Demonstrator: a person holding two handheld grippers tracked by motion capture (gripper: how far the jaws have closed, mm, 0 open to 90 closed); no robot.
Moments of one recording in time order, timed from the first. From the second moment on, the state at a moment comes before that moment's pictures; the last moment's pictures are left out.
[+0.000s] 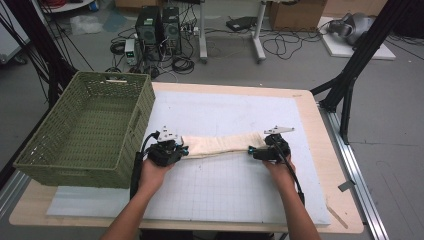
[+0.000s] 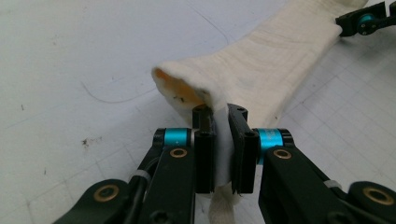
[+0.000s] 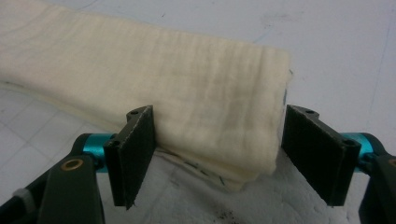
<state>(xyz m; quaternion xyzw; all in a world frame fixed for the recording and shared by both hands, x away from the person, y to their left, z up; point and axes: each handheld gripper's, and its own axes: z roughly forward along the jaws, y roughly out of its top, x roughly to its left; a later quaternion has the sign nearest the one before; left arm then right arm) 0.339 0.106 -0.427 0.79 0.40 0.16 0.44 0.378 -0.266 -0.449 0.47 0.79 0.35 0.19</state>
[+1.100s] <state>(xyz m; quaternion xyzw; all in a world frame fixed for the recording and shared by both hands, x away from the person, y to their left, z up) 0.281 0.128 -0.412 0.75 0.37 0.20 0.51 0.354 -0.259 -0.426 0.37 0.81 0.42 0.18</state>
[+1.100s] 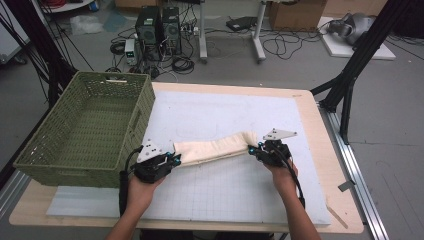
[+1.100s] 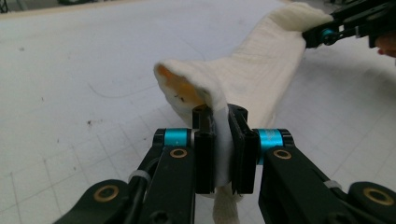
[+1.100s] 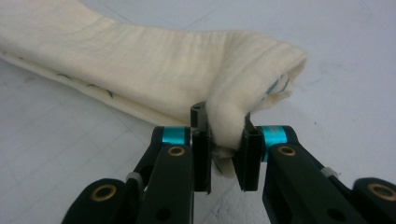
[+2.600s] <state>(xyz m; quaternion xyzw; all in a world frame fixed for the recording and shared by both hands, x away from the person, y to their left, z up) 0.238 0.161 -0.351 0.69 0.33 0.29 0.57 0.425 -0.186 -0.334 0.28 0.80 0.49 0.20</state>
